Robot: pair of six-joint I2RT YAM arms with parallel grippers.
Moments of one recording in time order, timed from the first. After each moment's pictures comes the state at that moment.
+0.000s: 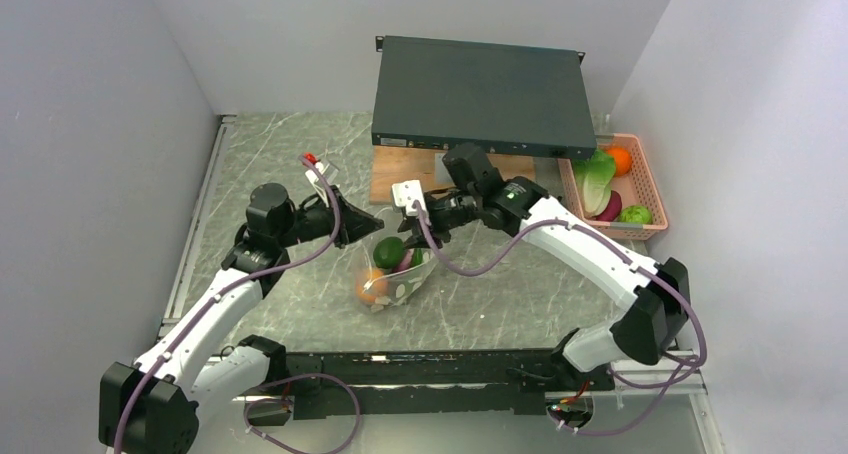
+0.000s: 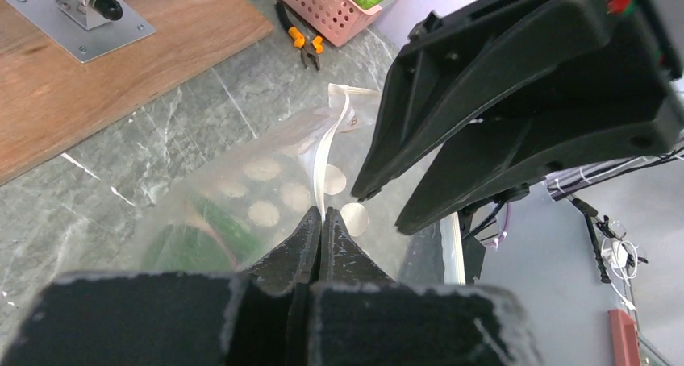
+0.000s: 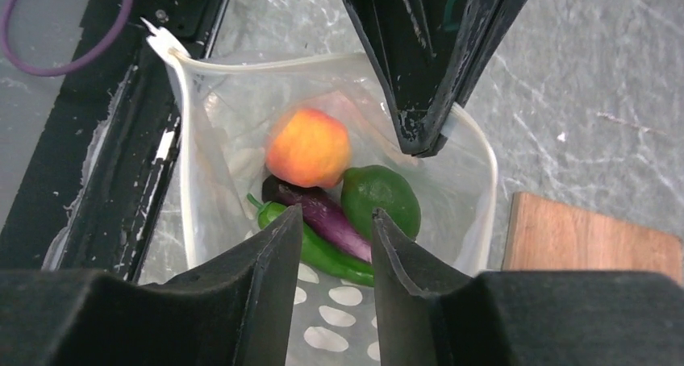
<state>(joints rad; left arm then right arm) -0.34 0.95 0.66 0.16 0.81 -0.42 0.76 1.43 1.33 -0.60 -0.80 -0.75</state>
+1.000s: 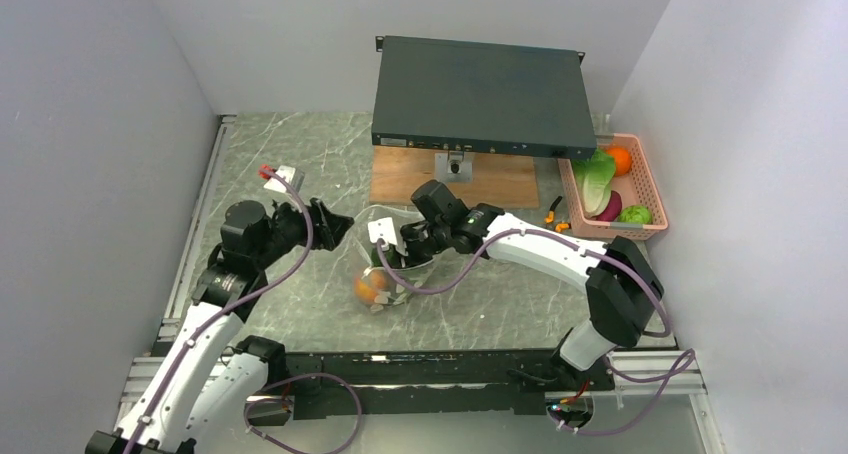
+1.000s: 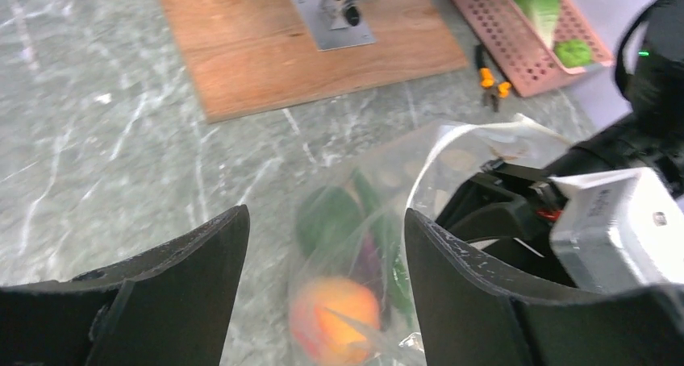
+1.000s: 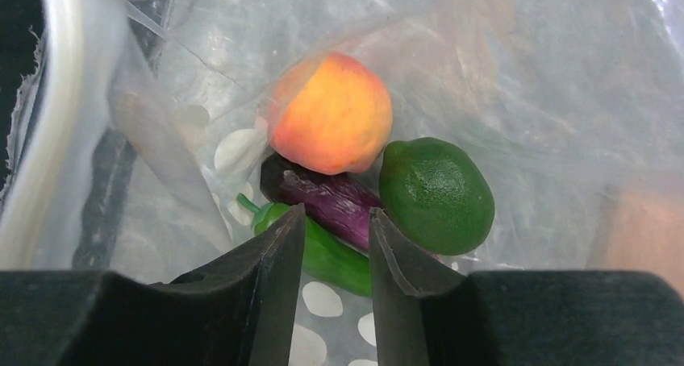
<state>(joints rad) -0.28 0.72 0.67 -0.18 0.37 -0.32 0.88 1.58 1.14 -0.40 -0.61 -0.72</state>
